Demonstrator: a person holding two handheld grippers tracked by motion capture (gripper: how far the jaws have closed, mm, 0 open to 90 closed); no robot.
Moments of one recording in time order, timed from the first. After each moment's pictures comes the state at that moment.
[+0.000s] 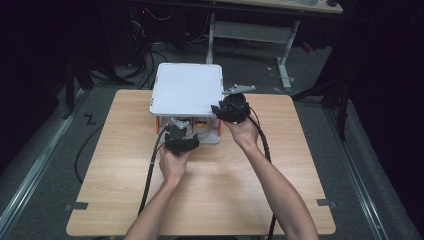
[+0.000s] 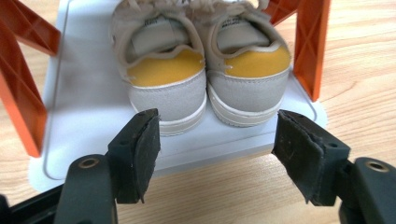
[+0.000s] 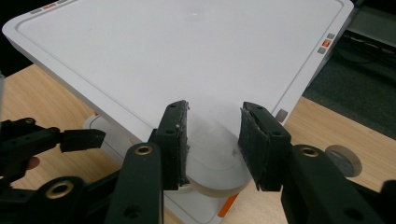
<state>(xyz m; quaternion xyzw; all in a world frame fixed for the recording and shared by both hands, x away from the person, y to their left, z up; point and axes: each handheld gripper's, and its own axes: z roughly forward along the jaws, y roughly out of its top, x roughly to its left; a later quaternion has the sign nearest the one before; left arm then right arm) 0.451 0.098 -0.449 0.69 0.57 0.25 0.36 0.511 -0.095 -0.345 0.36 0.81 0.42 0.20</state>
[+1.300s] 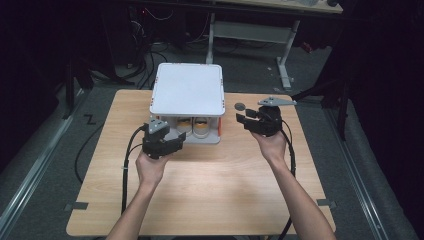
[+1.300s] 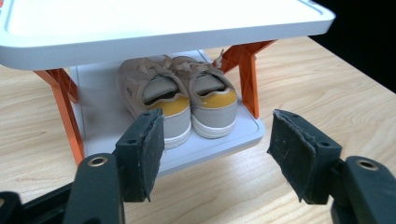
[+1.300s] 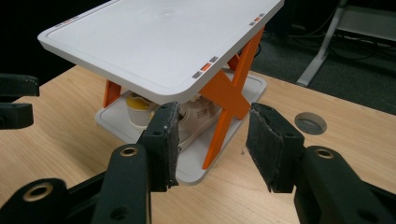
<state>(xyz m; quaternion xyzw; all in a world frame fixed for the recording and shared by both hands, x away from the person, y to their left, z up) 0.397 0.148 -0.391 0.69 0.50 0.24 0.46 0.469 -0.180 -0.341 0.39 0.77 0.47 0.19</state>
